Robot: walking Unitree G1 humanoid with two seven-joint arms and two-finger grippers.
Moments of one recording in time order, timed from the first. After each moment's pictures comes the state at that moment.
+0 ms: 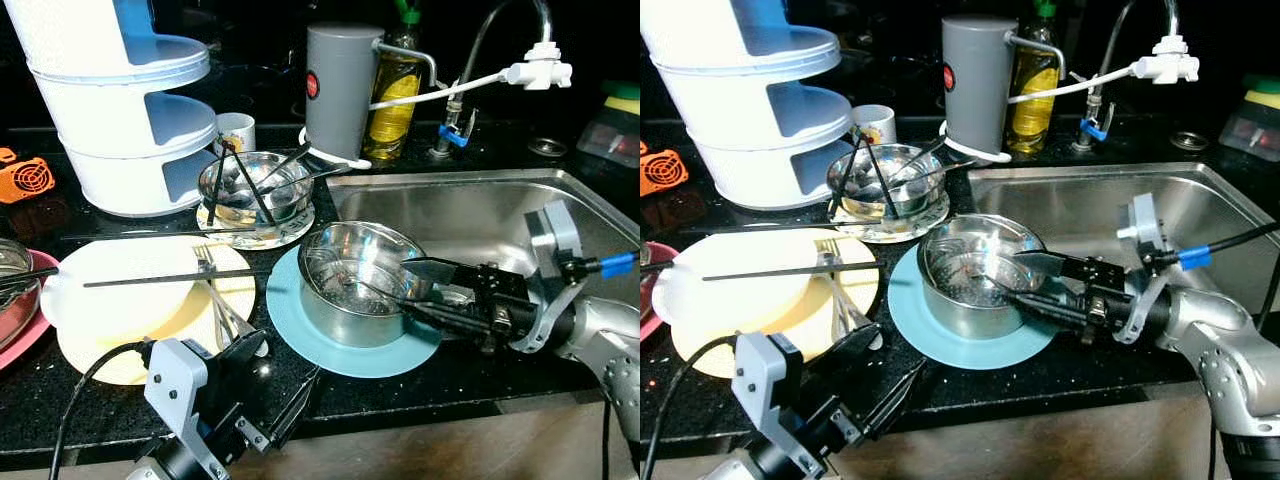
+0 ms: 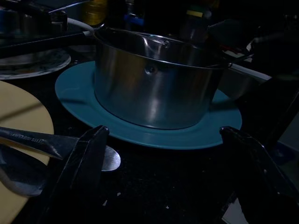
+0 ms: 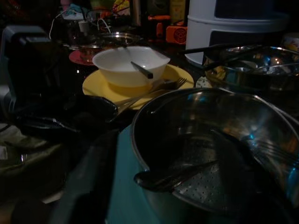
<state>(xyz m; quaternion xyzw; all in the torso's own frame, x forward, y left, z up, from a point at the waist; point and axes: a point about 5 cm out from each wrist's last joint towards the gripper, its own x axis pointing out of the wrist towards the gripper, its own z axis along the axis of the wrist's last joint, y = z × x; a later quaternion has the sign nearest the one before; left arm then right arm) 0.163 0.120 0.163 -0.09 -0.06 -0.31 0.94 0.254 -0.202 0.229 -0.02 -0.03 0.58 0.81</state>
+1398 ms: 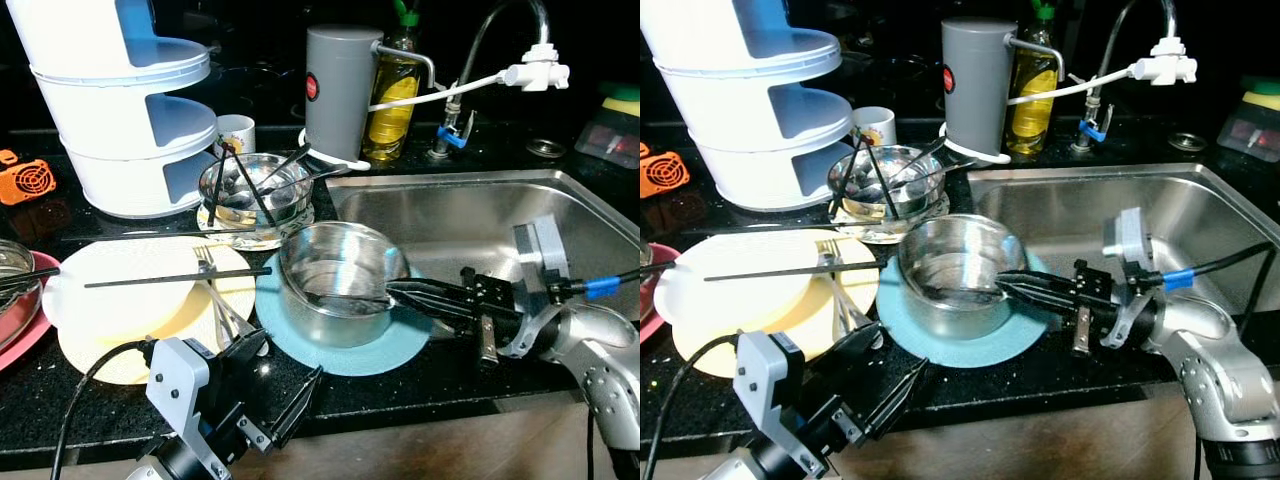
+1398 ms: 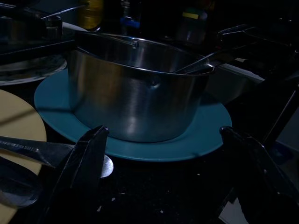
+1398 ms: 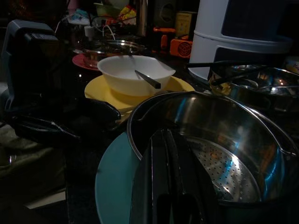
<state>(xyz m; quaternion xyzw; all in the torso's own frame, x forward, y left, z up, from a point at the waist) 0.164 0.119 0.164 -0.09 -0.07 -0.32 0.94 0.256 -0.188 0.226 -0.03 -0.07 0.59 0.80</state>
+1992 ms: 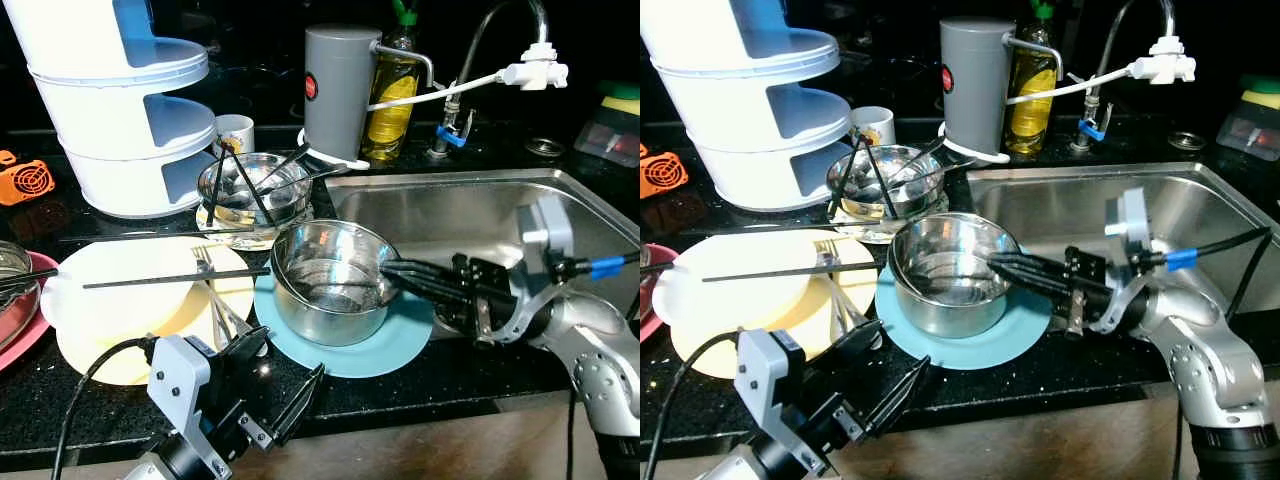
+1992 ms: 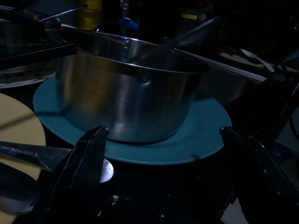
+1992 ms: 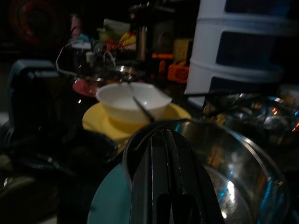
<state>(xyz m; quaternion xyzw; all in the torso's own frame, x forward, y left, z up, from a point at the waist) 0.165 0.118 0.165 -0.09 -0.07 -0.32 0.94 0.264 -0.180 0.246 0.00 -0.12 0.59 0.80</state>
